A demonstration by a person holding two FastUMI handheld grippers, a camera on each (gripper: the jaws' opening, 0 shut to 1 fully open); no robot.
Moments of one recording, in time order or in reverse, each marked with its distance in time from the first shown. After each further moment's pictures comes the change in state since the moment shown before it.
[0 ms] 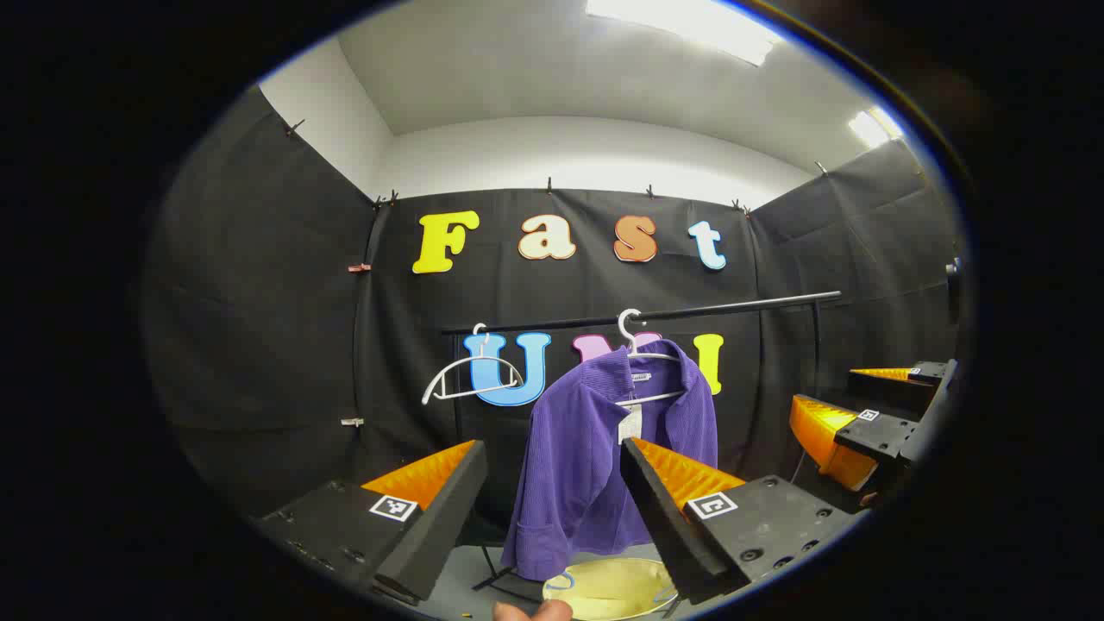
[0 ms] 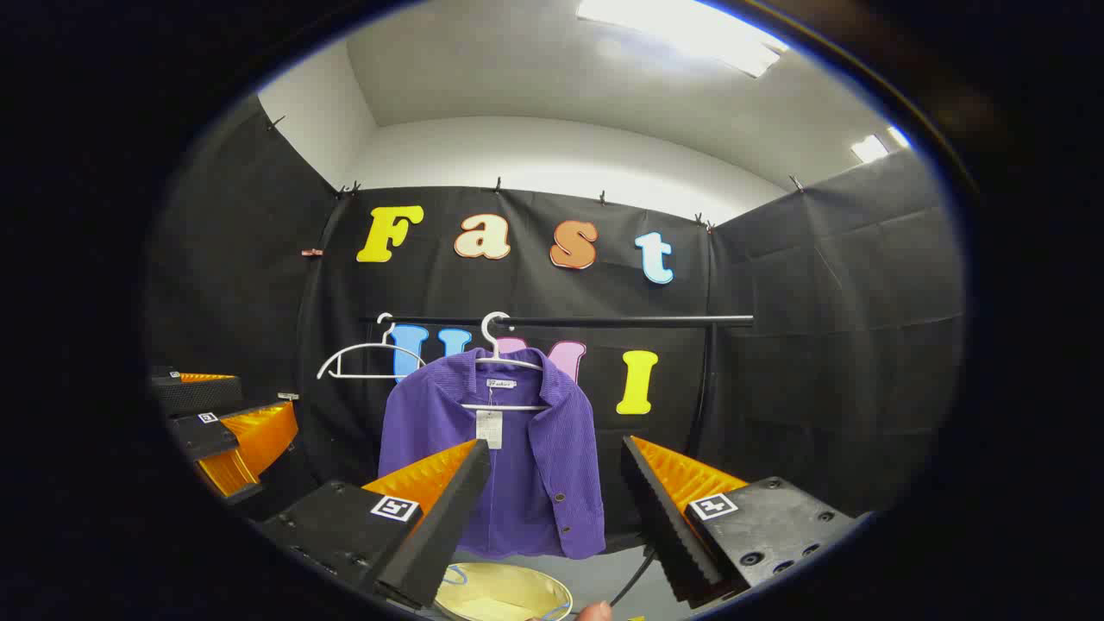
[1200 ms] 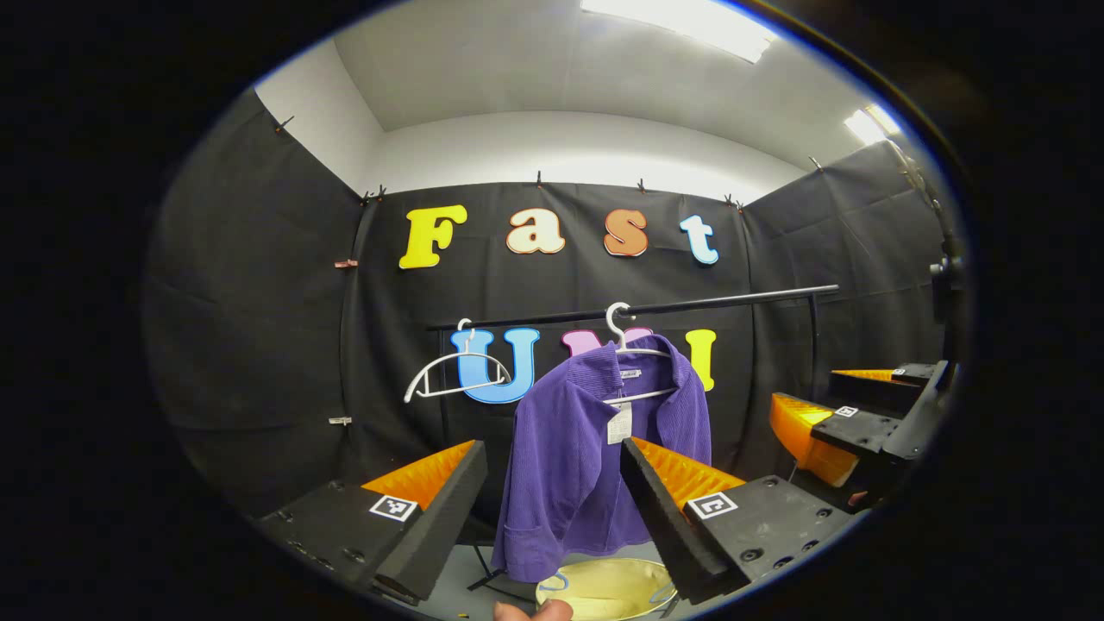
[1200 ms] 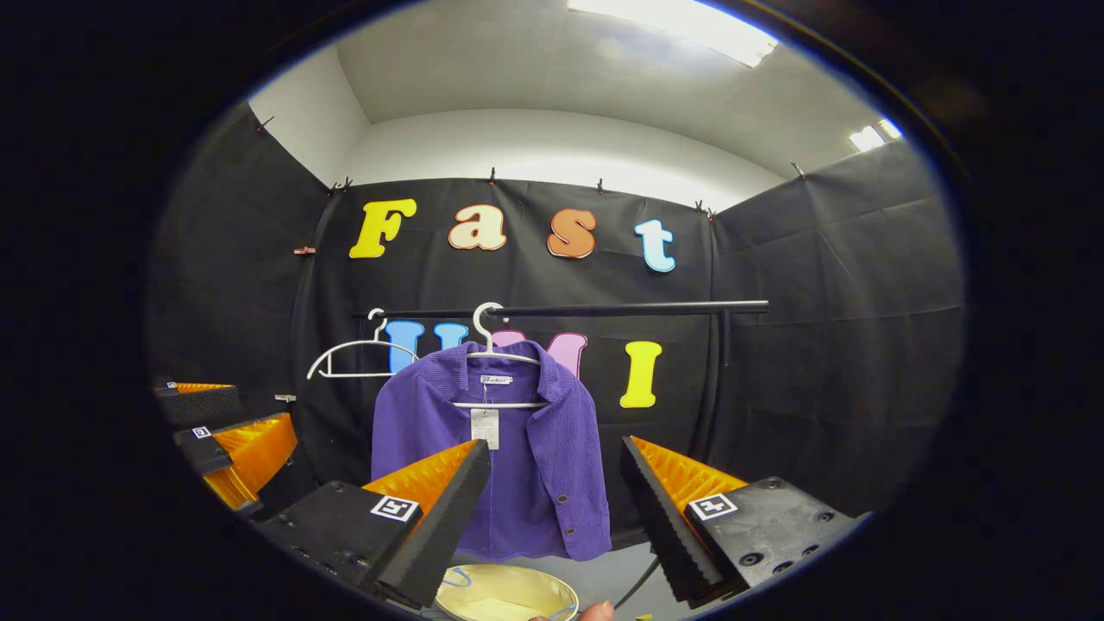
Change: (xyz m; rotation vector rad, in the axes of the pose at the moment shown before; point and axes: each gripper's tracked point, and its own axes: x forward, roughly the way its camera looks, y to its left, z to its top) left arm 0.034 -0.023 -0.007 0.005 0.010 -0.037; right arm 0.053 -0.003 -0.015 0.018 0.028 0.007
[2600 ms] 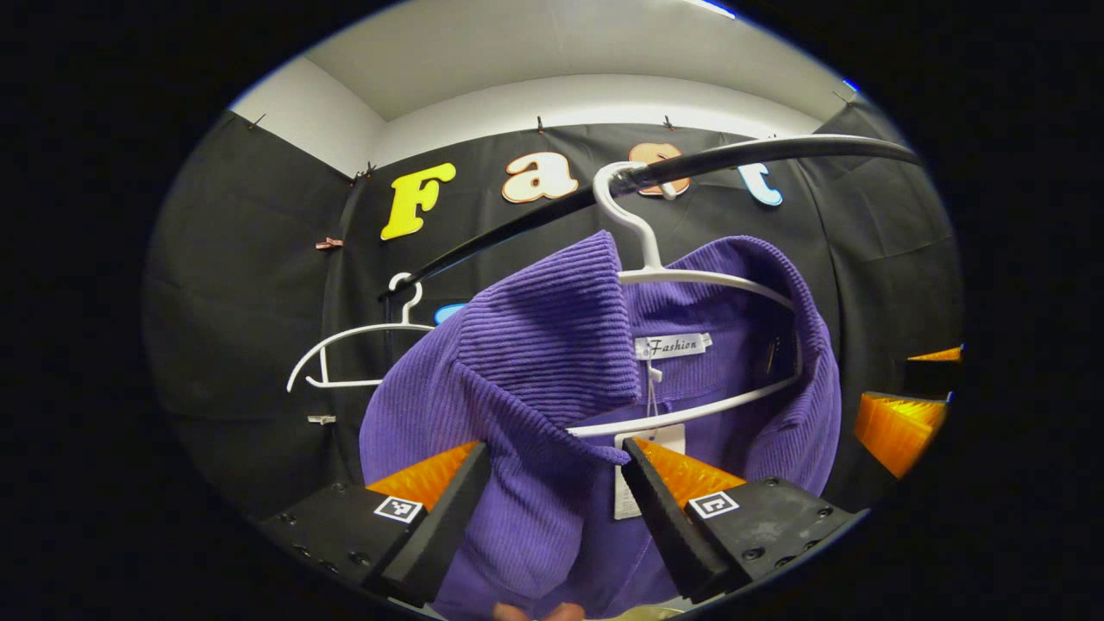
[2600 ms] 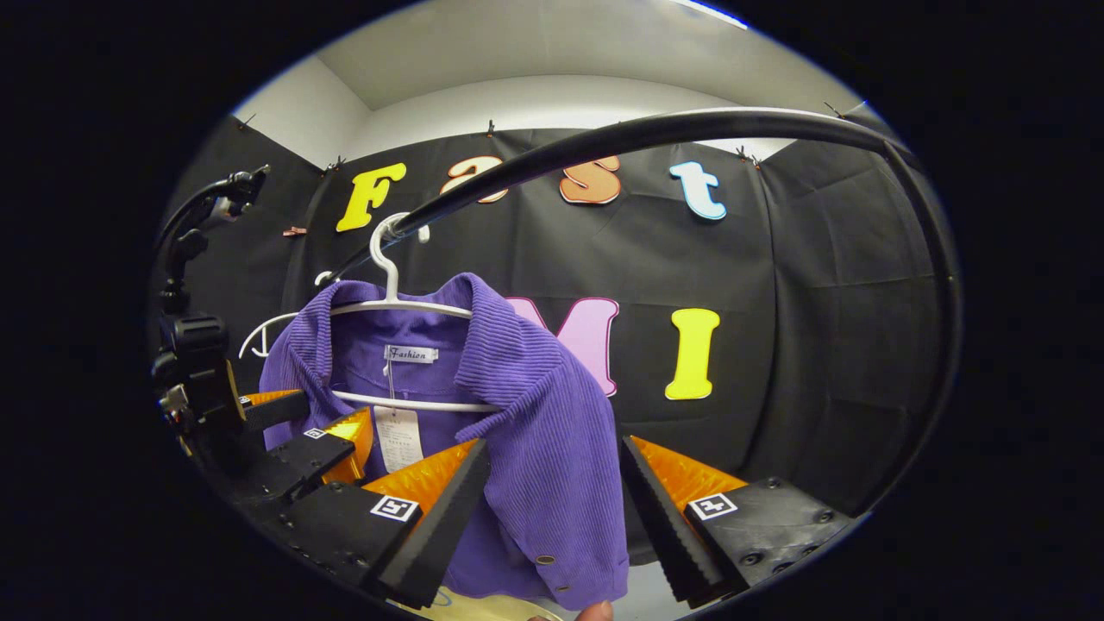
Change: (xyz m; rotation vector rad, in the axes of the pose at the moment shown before) left arm 0.309 -0.038 -0.094 0.066 0.043 0.220; right arm 0.239 -0.026 -0.097 0.048 0.067 0.168
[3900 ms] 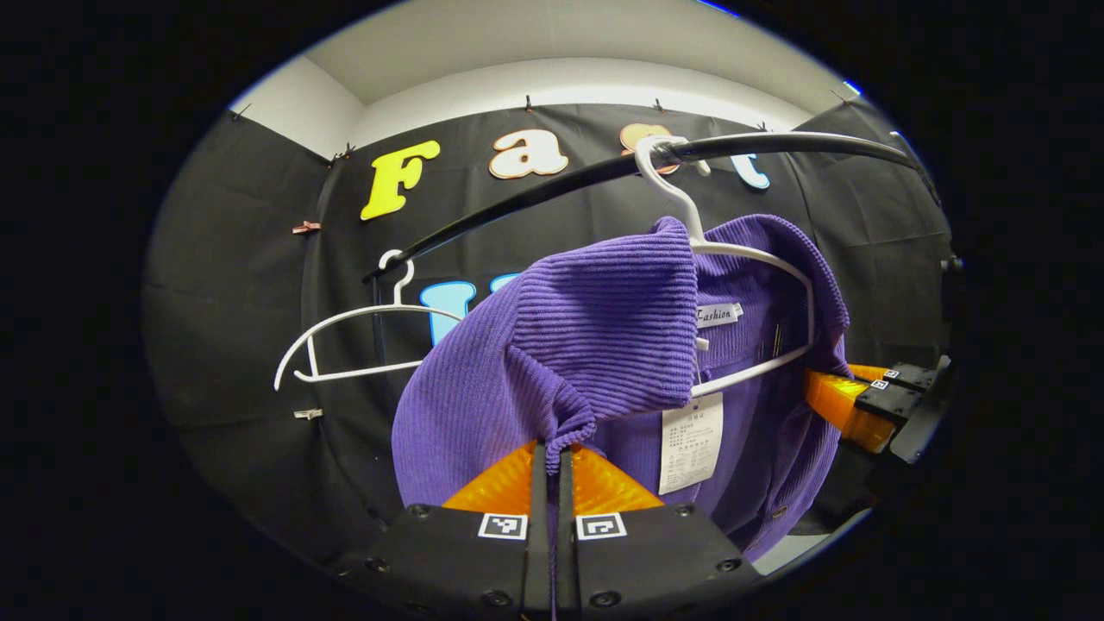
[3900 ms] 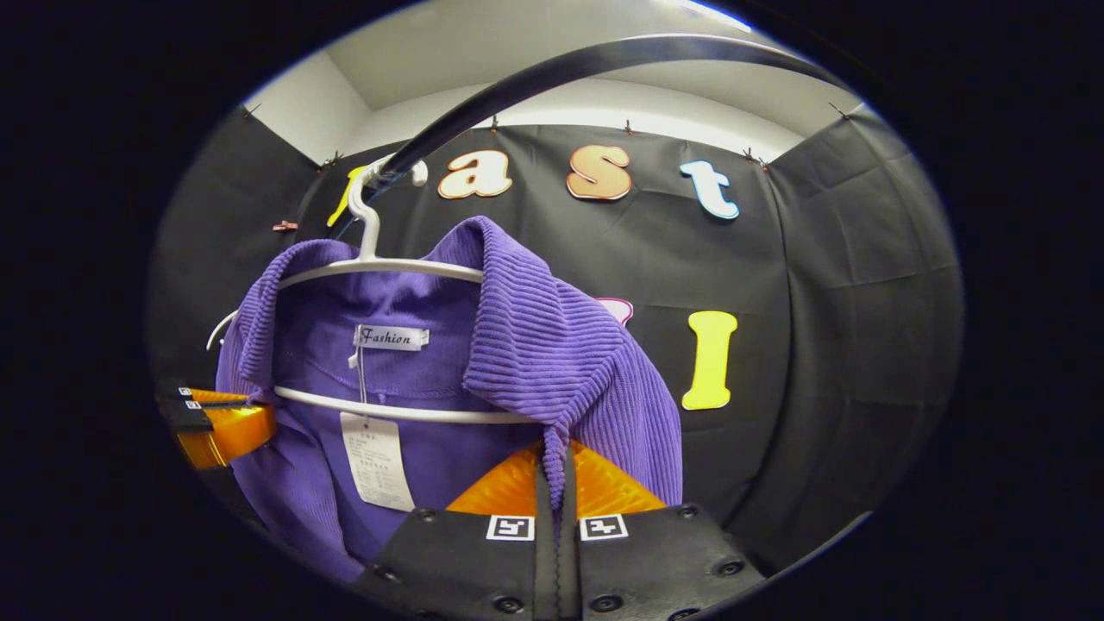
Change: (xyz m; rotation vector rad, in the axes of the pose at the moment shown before) left arm 0.003 0.026 -0.015 0.002 0.076 -0.126; right arm 0.068 0.011 -0.028 -0.039 -0.049 -0.034
